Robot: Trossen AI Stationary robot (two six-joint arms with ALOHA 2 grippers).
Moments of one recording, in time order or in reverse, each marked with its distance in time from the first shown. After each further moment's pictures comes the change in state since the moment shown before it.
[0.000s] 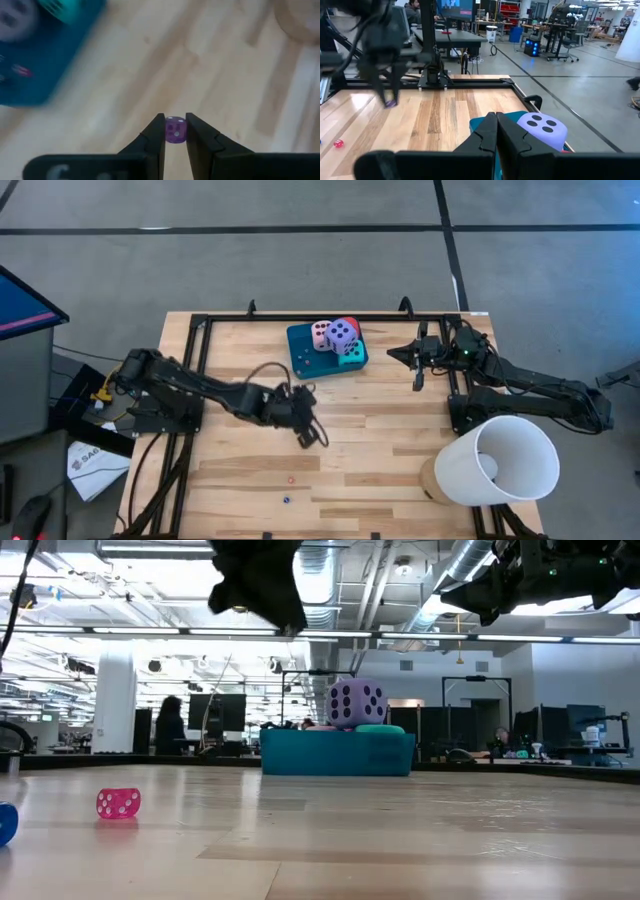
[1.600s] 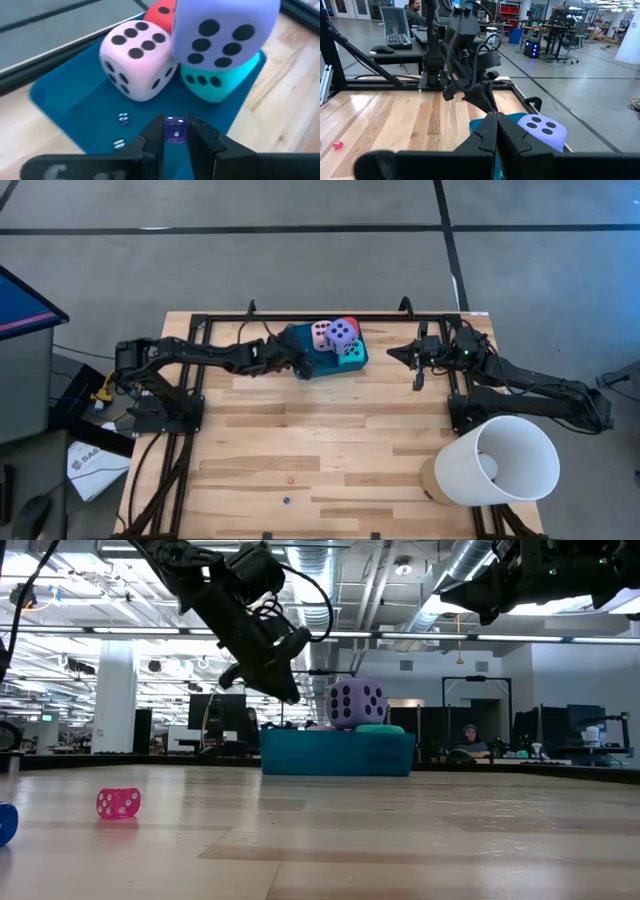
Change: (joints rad) left arm 0.516 -0.066 -0.381 0.587 0.012 0.227; right arm 0.000 0.000 0.000 0.007 0.000 0.000
